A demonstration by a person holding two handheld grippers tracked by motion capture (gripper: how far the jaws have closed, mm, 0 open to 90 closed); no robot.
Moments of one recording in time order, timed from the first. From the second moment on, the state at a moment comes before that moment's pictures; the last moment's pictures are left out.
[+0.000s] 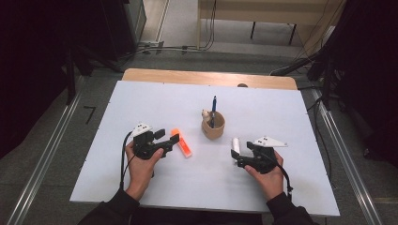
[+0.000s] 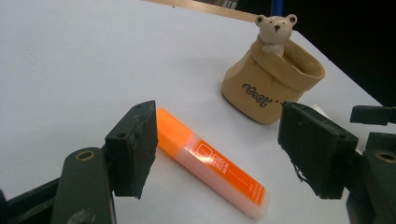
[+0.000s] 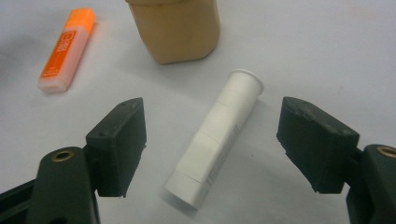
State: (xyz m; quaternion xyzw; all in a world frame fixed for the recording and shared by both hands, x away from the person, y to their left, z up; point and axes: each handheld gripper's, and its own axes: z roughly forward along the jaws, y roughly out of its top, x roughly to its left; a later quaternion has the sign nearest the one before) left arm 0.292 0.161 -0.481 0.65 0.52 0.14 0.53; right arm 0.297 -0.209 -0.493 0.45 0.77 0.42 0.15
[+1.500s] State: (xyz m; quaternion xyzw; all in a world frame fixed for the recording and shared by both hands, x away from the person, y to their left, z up) left arm 0.292 0.162 -0.485 0.66 0.53 0.14 0.52; right arm 0.294 -0.189 -0.512 0.45 0.80 0.36 0.19
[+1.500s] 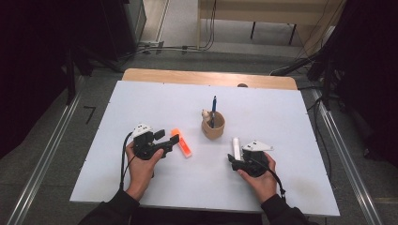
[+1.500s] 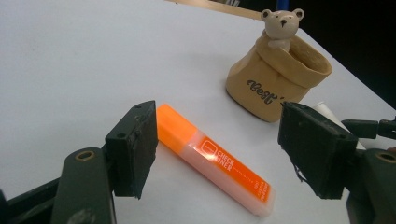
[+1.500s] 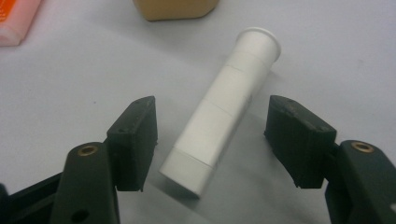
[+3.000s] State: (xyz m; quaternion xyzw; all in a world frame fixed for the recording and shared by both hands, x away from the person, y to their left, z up) left arm 0.292 0.160 -0.485 0.65 0.53 0.13 0.53; right arm 0.288 -0.200 -0.490 0.43 0.79 0.40 0.18
